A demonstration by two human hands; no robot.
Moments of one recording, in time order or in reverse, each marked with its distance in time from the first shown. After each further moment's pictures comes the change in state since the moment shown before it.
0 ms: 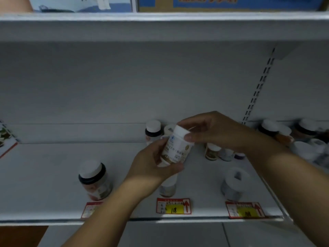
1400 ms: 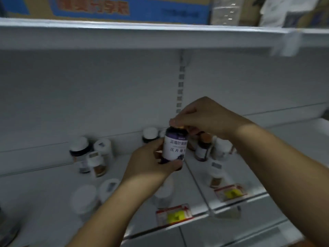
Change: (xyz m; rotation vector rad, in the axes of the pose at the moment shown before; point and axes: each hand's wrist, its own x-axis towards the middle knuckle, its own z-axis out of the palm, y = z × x) left_hand 0.038 0.061 0.168 0.153 -0.151 0.075; right_hand -0.095 0.032 -0.128 -0.192 0.402 0.221
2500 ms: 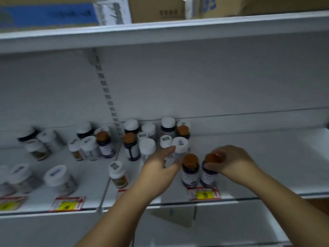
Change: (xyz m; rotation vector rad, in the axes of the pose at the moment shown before) left_hand 0.060 0.091 0.313 0.151 0.143 -0.219; right_hand -0.080 0.319 -0.211 -0.447 -0.065 0.092
